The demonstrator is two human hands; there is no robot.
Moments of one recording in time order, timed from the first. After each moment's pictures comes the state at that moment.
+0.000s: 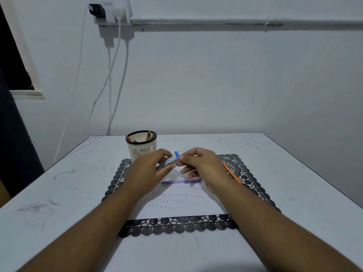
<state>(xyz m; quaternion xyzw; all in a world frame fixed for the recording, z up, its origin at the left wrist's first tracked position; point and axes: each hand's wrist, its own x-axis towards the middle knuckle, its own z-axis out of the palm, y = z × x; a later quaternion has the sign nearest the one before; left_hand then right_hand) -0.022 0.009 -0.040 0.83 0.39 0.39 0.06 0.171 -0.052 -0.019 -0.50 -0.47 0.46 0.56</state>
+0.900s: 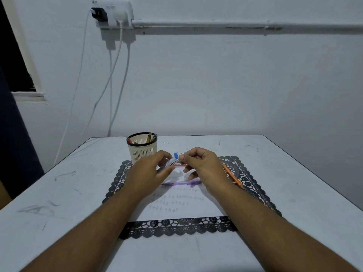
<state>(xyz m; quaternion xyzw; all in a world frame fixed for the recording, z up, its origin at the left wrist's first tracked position) -0.024 0.017 -0.048 0.83 0.39 0.39 0.07 0.169 -0.049 -0.023 -0.48 -0.51 0.39 0.60</state>
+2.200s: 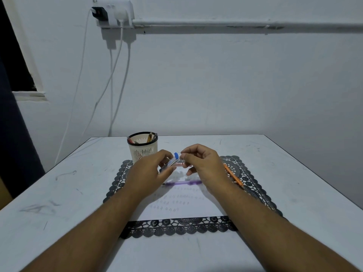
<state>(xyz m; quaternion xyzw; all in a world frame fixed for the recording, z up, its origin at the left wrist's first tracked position) -0.023 0.016 -0.049 0.84 0.38 0.39 0.05 0.165 -0.054 -0.020 -0.45 -0.52 0.37 0.62</state>
